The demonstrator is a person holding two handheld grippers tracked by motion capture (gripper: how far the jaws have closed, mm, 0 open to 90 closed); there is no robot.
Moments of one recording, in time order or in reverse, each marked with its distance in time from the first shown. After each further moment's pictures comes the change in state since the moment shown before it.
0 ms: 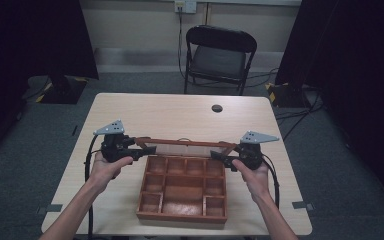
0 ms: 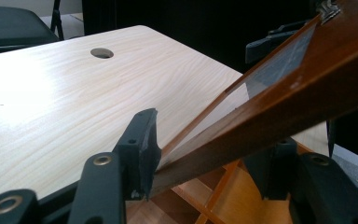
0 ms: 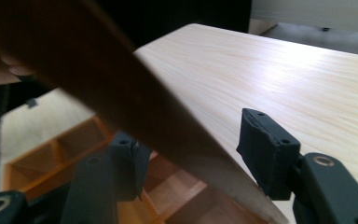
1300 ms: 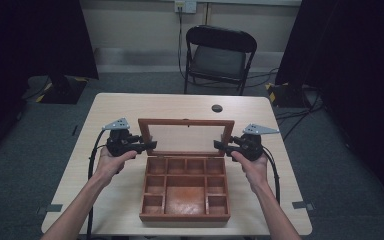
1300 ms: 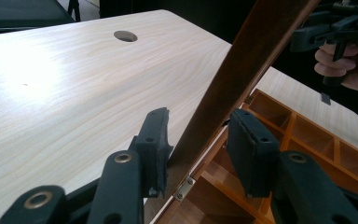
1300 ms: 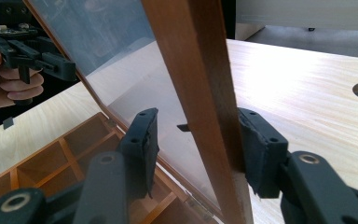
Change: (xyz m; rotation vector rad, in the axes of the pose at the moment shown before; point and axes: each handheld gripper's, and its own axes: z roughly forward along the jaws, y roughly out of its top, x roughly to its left) left arm 0.032 -0.013 0.021 0.035 0.051 -0.040; right arm -0.034 0.000 0.014 -0.035 -0.025 0.061
